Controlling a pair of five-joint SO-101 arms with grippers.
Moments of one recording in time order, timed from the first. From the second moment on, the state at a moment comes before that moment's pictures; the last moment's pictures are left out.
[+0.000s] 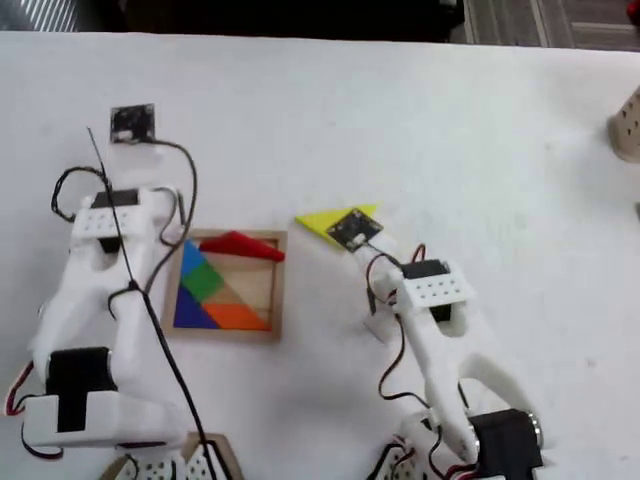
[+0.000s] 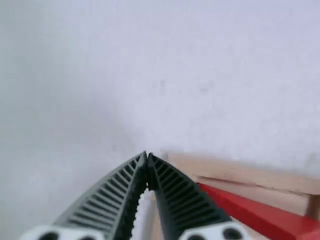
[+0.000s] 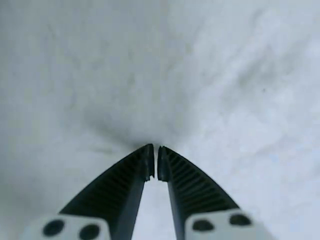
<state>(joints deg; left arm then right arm) -10.6 -1.5 30.2 45.1 2.1 -14.4 -18.1 56.5 52.7 33.2</state>
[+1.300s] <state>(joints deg) 8.8 -3.5 29.1 58.0 2.1 -14.1 -18.1 56.7 52.0 33.8</state>
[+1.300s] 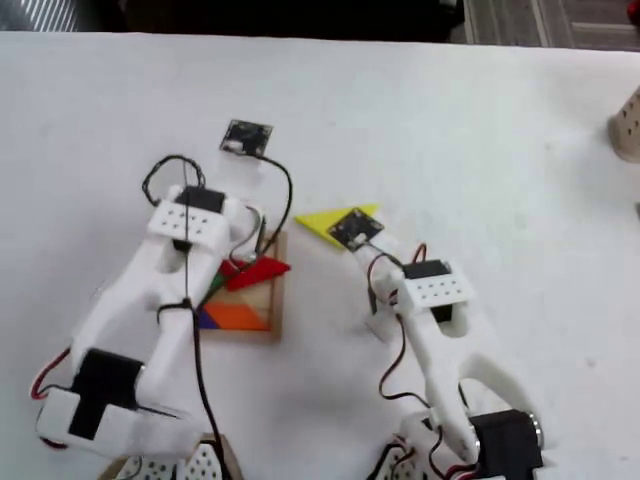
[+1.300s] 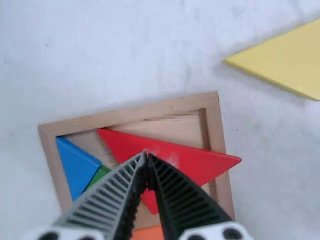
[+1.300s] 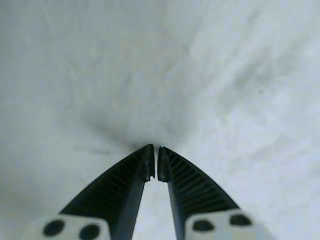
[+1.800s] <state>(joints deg) 20.6 -11.8 40.3 54.4 -3.5 -14.1 -18.1 56.7 51.7 33.8</state>
